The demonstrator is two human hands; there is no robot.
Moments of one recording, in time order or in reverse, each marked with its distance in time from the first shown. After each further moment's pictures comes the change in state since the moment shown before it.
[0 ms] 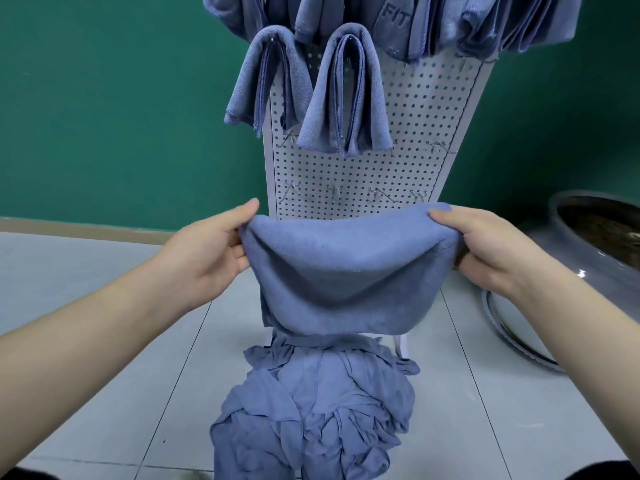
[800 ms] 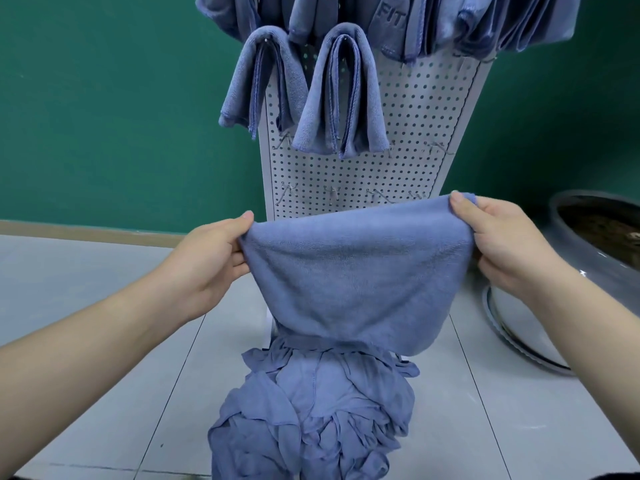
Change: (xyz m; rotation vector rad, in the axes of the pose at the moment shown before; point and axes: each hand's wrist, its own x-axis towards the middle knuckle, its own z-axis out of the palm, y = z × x) left_hand 0.007 -0.013 -0.001 0.181 0.022 0.065; right_hand -0.005 -0.006 -0.011 -0.106 0.137 -0.168
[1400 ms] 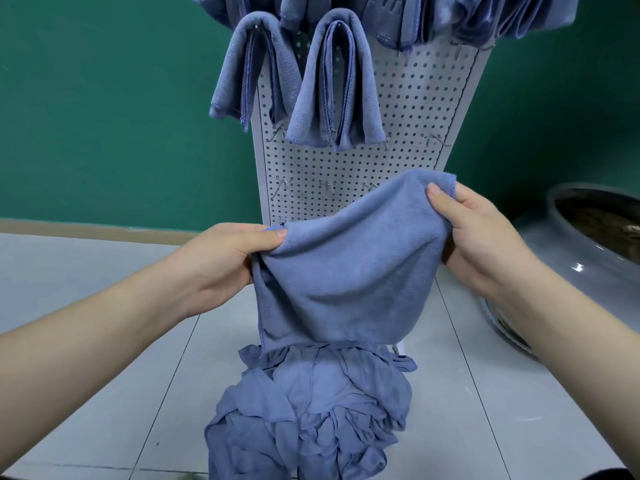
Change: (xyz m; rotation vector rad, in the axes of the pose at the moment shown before) left_hand 0.000 -0.003 0.013 0.106 -0.273 -0.058; right_hand -0.015 -0.004 0.029 0.205 -0.103 -0.032
